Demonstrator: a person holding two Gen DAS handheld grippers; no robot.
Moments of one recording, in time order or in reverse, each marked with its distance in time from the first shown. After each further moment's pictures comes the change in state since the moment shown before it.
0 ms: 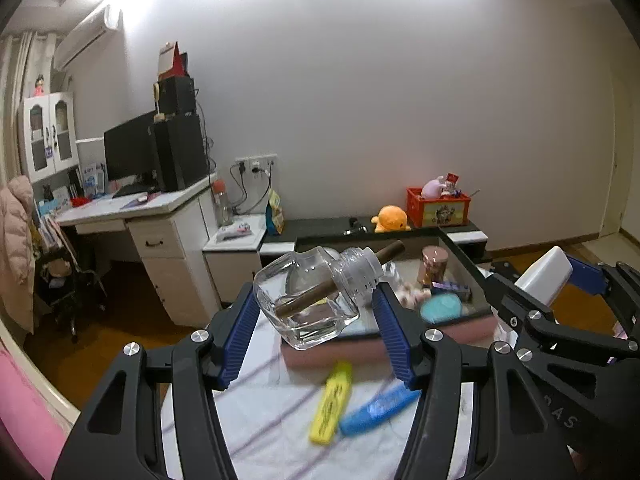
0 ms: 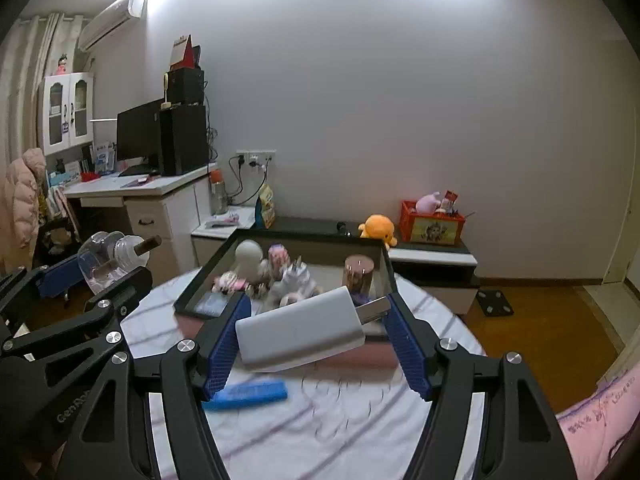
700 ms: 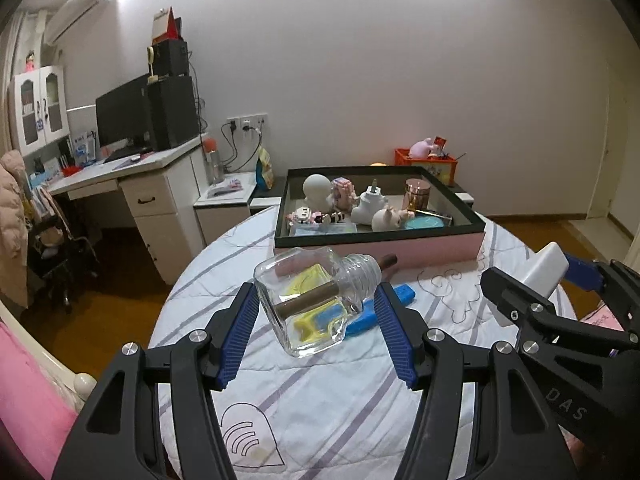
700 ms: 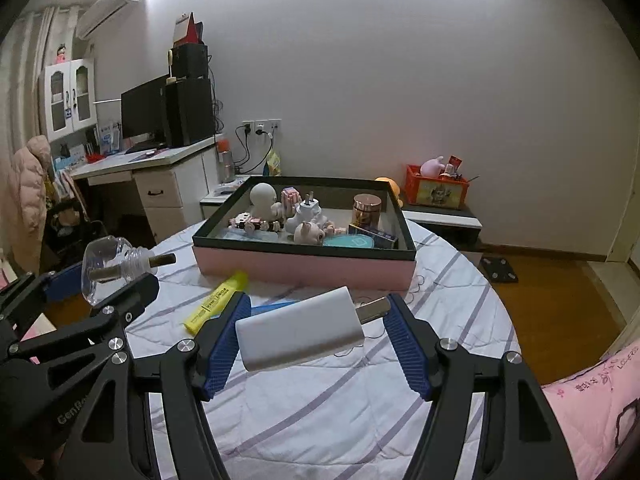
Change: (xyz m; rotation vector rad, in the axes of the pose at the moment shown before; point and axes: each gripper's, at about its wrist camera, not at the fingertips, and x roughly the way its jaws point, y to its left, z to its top) left arm -0.037 0.003 -0.070 -0.013 0.140 -0.045; right arm -0.028 0.007 -0.059 0.023 0.112 0.027
